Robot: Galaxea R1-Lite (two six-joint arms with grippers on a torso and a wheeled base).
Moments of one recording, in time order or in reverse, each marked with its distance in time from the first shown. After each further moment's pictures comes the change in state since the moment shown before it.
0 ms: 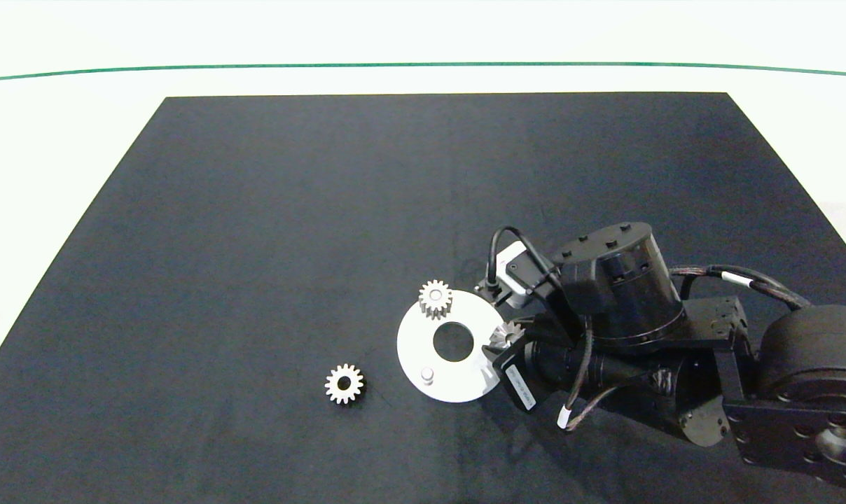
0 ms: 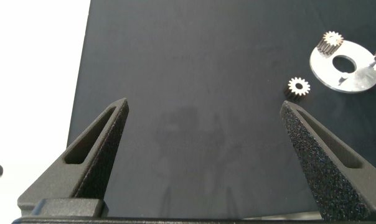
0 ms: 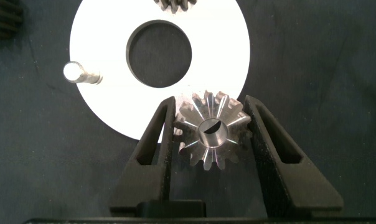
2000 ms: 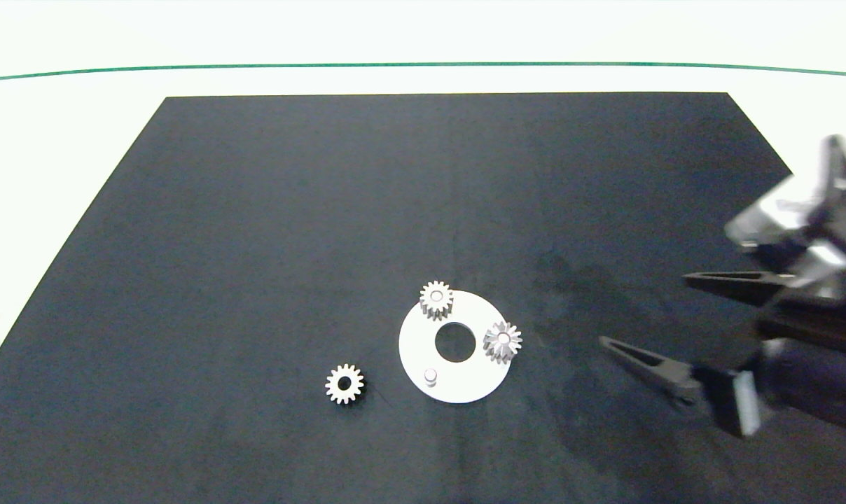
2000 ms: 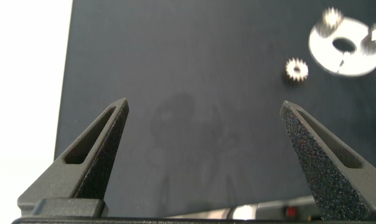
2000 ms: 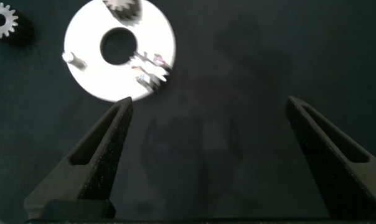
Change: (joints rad) left arm -0.025 0.019 0.047 0.017 -0.020 0.020; right arm 0.000 -0.491 0.164 0.132 -0.109 -0.024
